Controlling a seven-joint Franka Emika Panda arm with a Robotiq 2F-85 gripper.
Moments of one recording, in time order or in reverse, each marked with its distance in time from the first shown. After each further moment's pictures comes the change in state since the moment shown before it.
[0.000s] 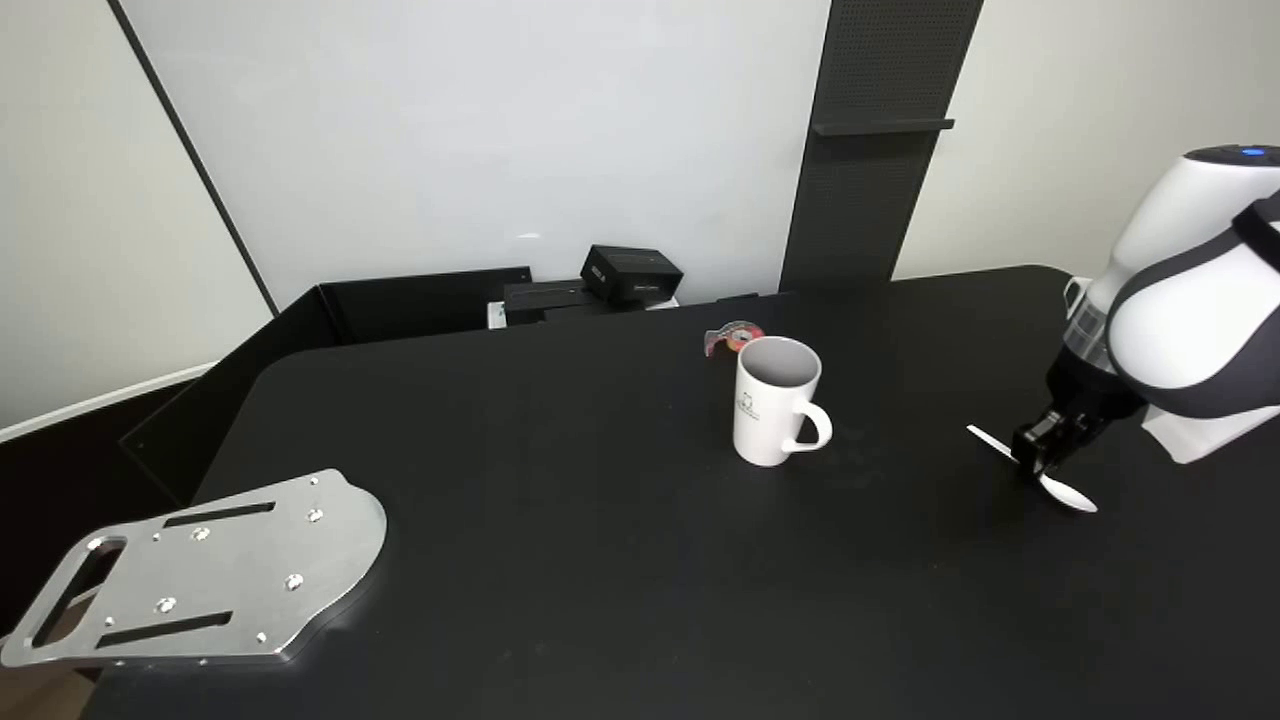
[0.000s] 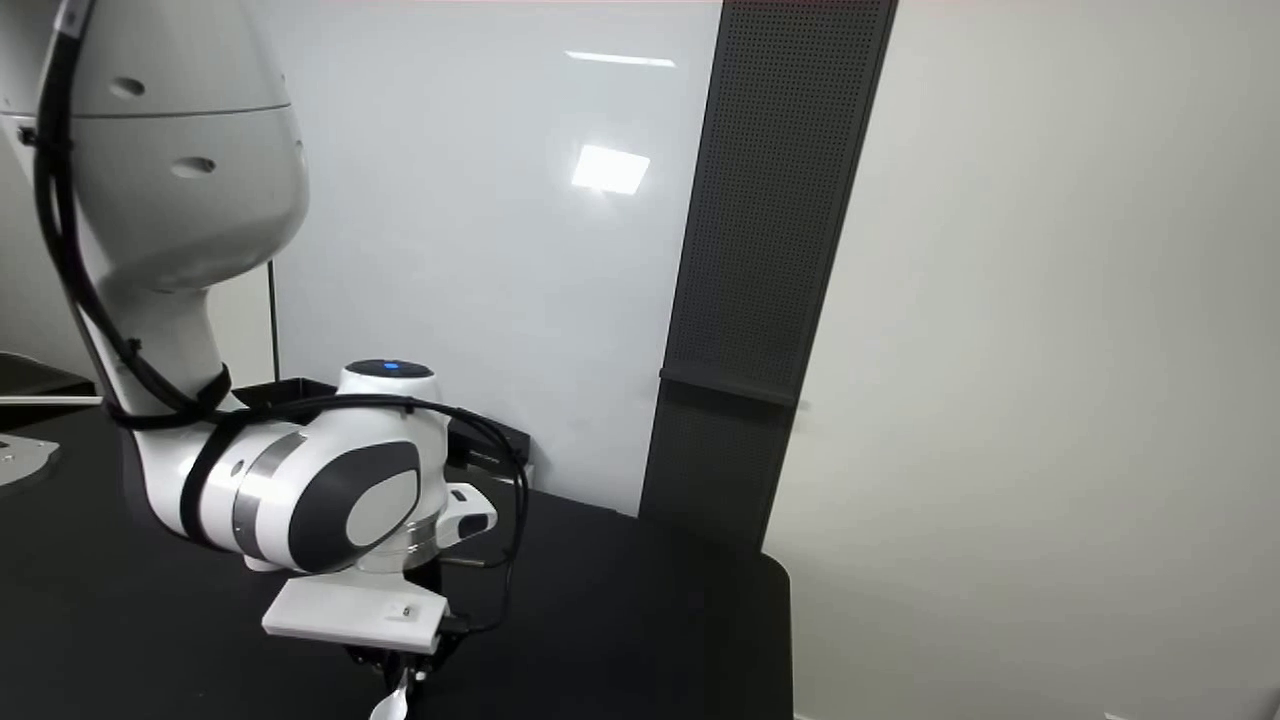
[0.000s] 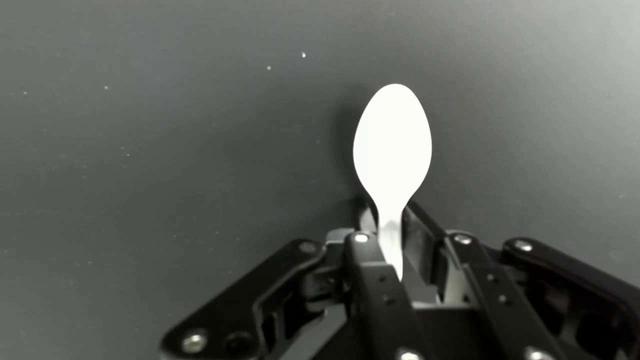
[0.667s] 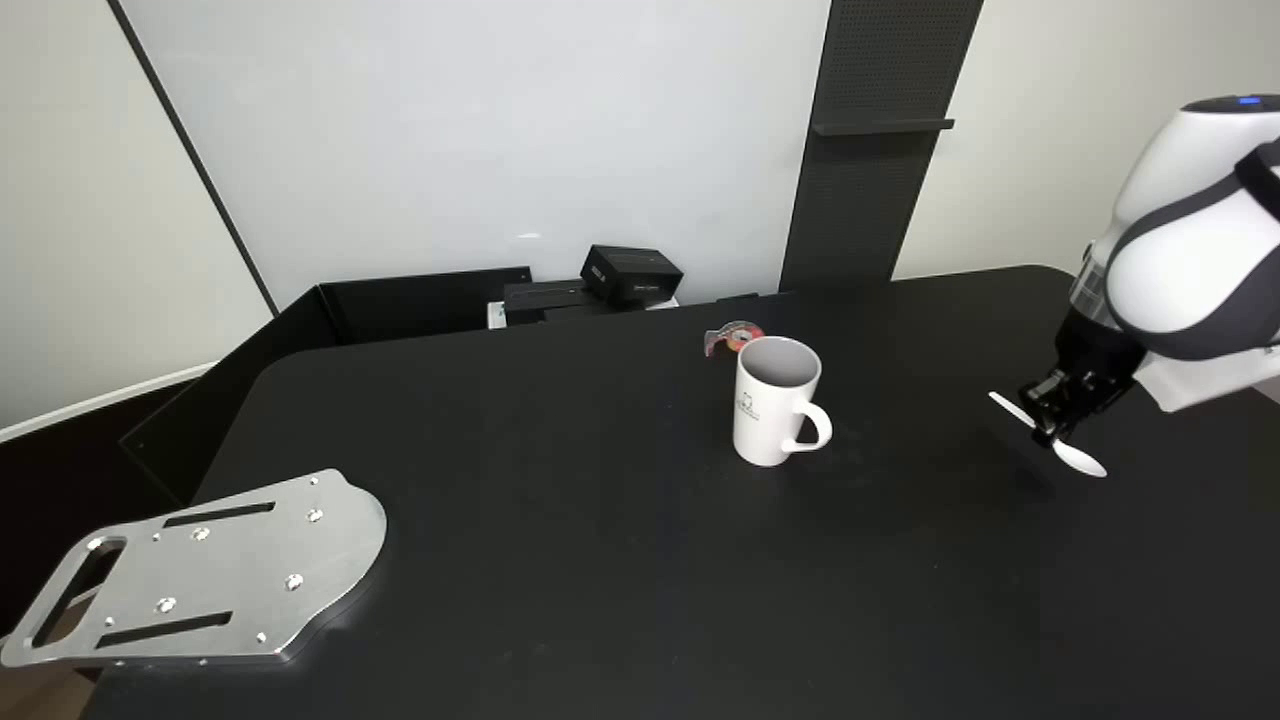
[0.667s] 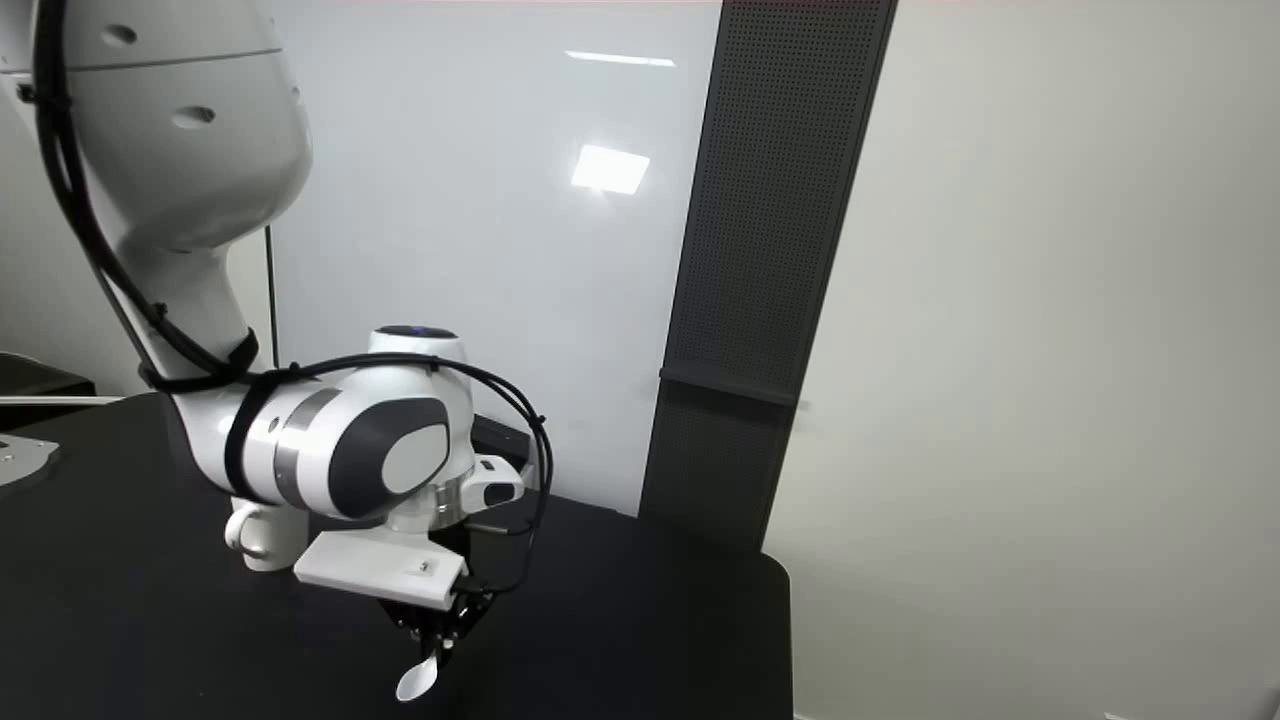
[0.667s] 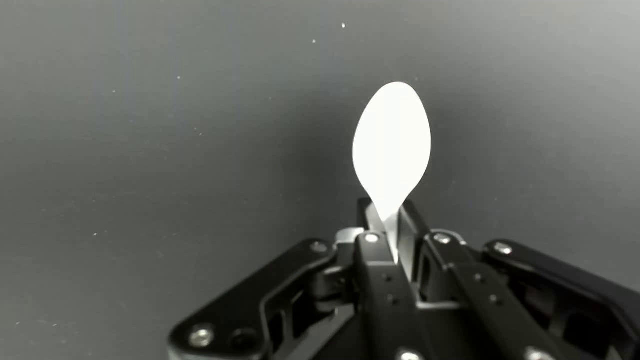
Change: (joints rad) arm 0.049 -0.037 -0.069 0.058 0.006 -0.106 0.125
